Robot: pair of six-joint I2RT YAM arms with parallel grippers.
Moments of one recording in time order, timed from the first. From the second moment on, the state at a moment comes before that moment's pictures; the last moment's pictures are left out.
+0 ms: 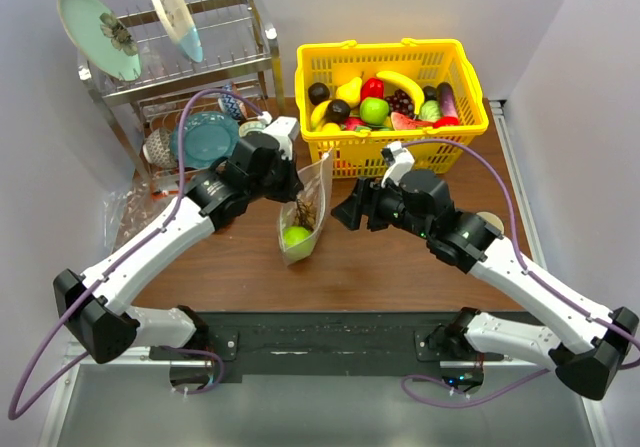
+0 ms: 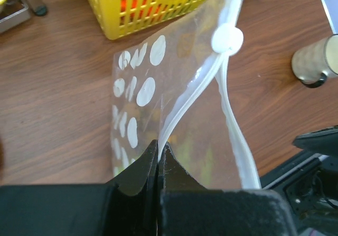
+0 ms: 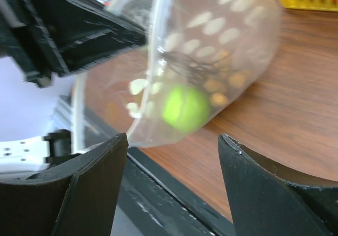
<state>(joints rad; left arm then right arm) -0.69 1.29 1.28 -0.60 -0.06 -0.42 0.79 1.02 1.01 -0.40 -0.01 0.63</state>
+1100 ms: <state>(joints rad) -0.69 1.13 1.26 -0.68 -0.59 -0.18 0.65 1.35 1.60 -0.63 0.07 0.38</state>
